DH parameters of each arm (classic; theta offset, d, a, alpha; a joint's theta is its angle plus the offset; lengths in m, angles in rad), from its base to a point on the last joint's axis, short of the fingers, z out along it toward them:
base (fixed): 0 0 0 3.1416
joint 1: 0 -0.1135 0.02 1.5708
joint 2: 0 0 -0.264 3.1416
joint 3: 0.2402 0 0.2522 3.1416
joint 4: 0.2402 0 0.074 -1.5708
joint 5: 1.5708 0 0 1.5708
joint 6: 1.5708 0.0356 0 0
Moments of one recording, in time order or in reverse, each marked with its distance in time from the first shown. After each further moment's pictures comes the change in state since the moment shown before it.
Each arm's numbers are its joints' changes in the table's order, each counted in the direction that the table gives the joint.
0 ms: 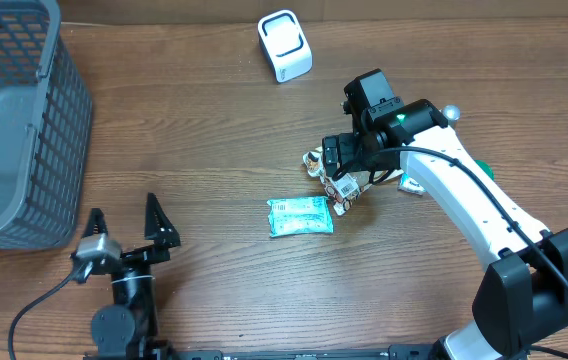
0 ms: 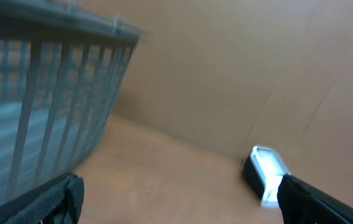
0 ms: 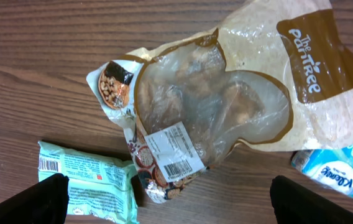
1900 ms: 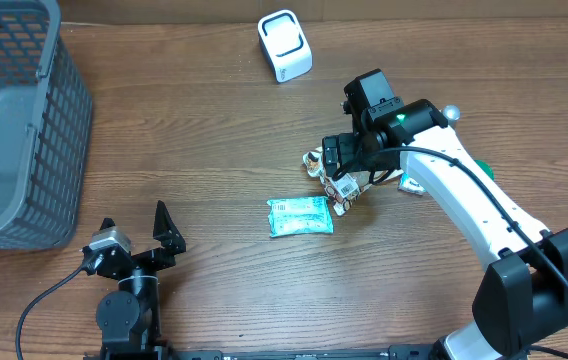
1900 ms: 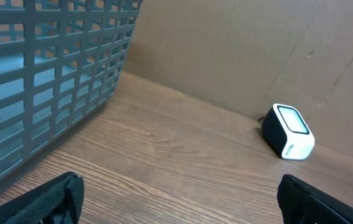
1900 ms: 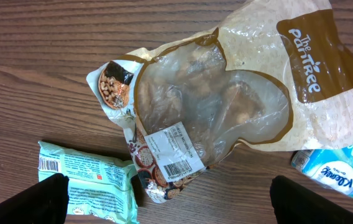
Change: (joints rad) left arm 0.000 0.000 0.000 0.167 0.000 0.000; right arm 0.000 0.000 0.000 0.000 0.000 -0.001
